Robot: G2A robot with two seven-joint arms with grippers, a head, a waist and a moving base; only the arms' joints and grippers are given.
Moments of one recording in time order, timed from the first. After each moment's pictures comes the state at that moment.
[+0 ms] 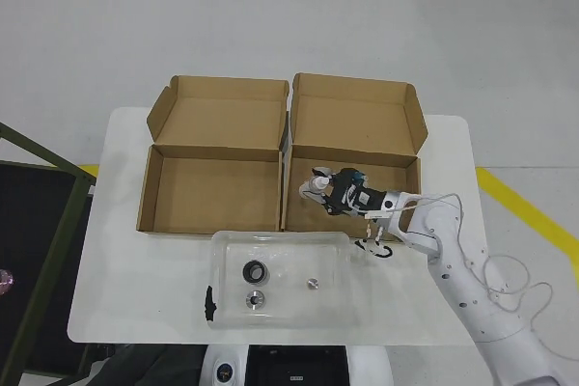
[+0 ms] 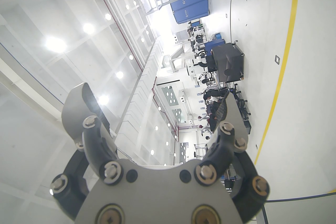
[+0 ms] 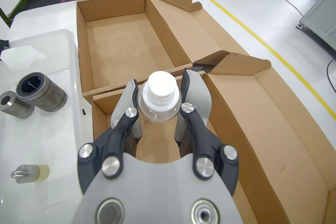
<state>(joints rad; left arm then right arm) -0.19 -0.18 -0.57 -1.44 2.04 -0.23 0.13 -1.00 -1.16 1.08 -1.54 -1.33 -0.73 0.08</state>
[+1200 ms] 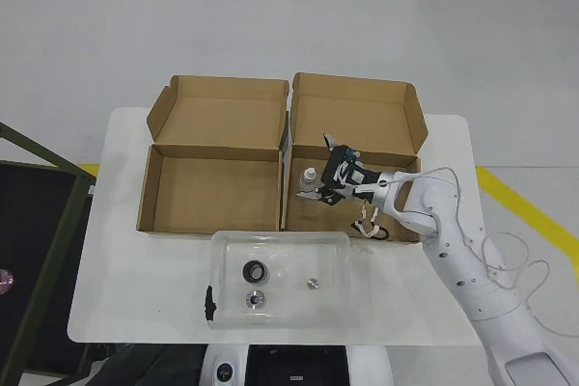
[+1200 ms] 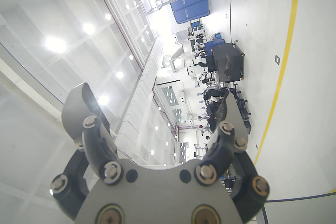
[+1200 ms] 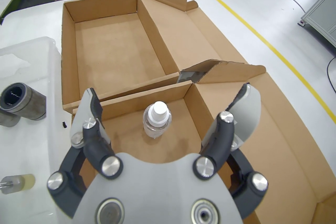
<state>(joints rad) -0.19 -0.18 -0.57 -1.44 2.04 -0.23 0.13 -0.90 -1.18 1.07 -1.54 -1.24 -0.76 0.19</state>
